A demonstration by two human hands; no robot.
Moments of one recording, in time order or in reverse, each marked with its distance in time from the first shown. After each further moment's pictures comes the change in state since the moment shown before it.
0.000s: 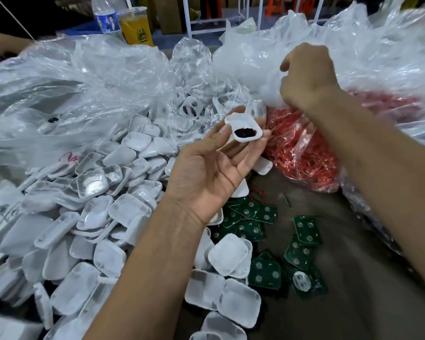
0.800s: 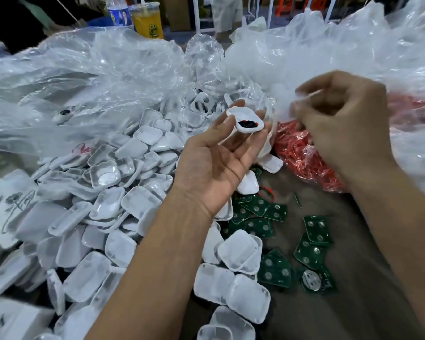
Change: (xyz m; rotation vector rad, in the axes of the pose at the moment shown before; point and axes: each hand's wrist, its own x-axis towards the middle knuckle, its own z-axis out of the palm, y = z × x) left_hand -0.002 0.006 0.000 -0.055 0.065 0.063; right_hand -0.108 0.010 -0.012 0.776 0.153 -0.053
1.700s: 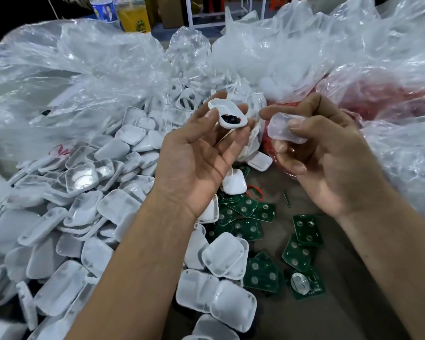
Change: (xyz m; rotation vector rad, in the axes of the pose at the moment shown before) left_hand -0.001 -0.002 0.004 0.166 0.060 0.108; right_hand -0.036 0.000 -0.002 0.989 -0.353 0.324
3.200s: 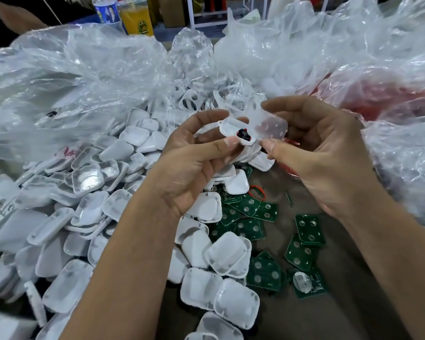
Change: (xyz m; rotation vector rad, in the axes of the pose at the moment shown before) left_hand 0.007 0.009 -0.020 0.417 -0.071 0.065; right_hand 0.000 0.009 0.000 -0.566 0.046 -0.223
